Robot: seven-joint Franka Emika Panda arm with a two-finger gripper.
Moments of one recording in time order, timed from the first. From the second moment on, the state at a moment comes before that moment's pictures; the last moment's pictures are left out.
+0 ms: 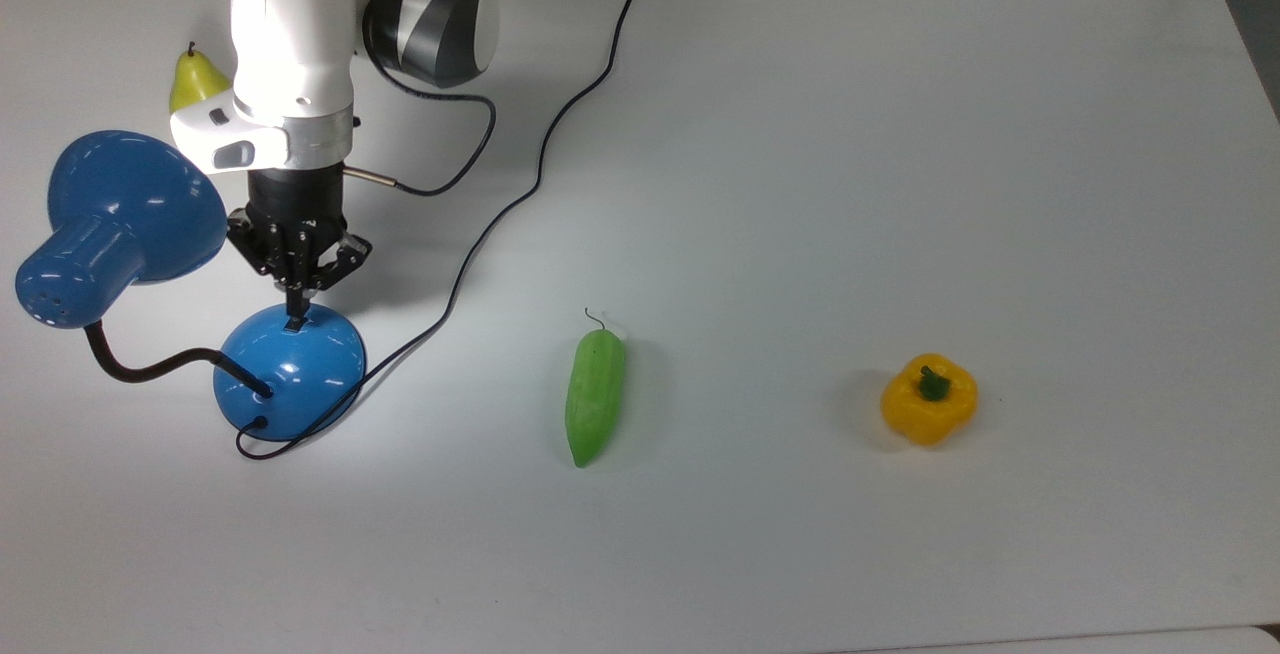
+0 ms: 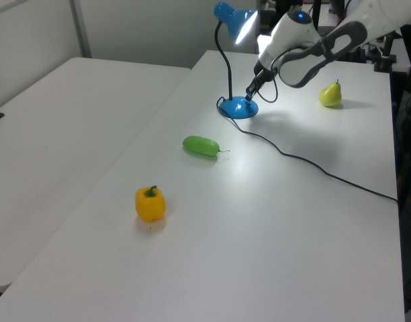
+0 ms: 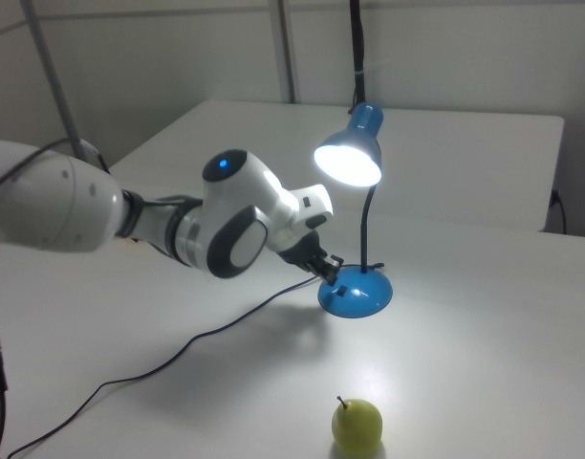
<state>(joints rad) -0.01 0.46 -0.20 -1.82 -0.01 2.76 -0.05</state>
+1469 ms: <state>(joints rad) 0.08 -0.01 -0.01 -1.68 0.04 1.65 0.15</state>
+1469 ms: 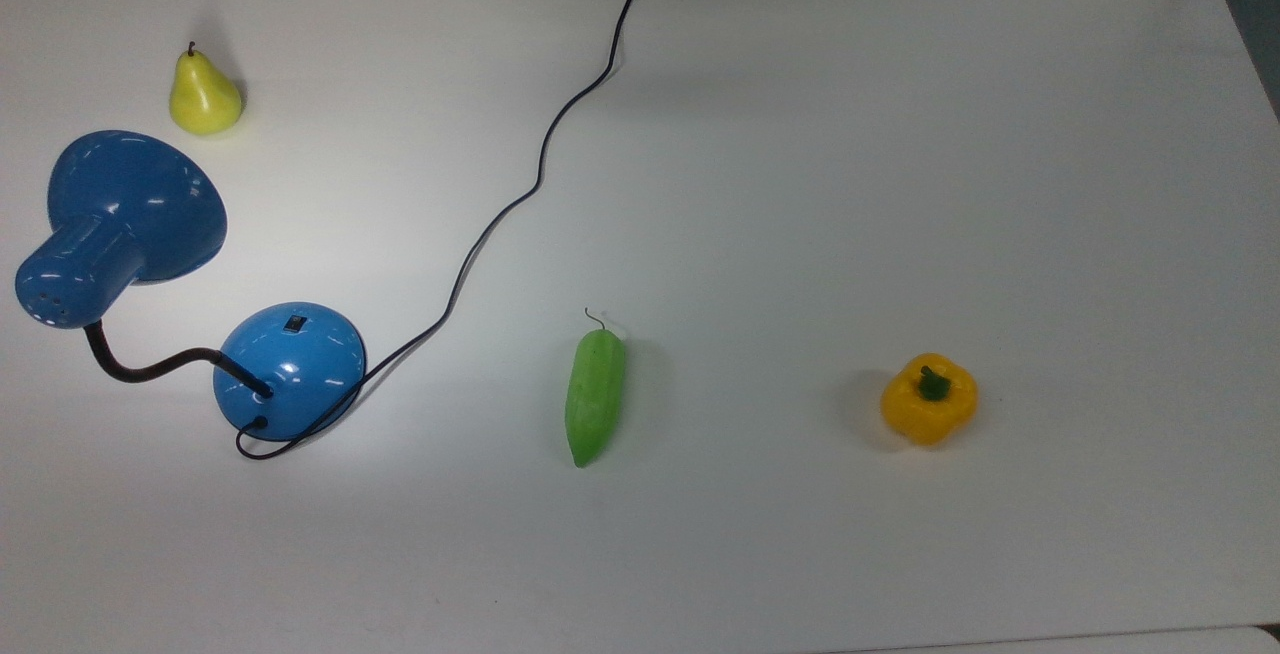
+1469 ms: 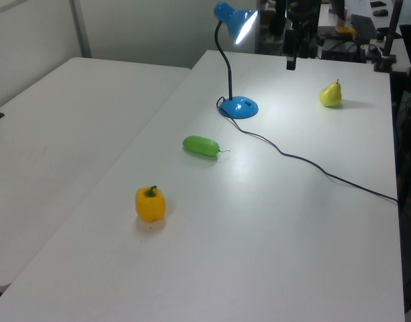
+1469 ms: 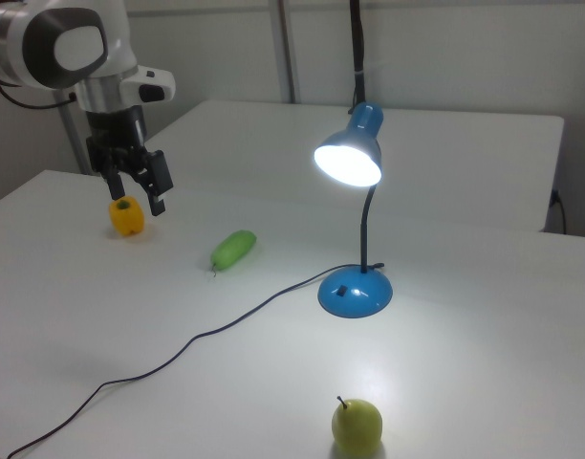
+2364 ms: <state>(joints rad) 0.05 -0.01 0.01 -1.68 0.04 1.79 -0.09</state>
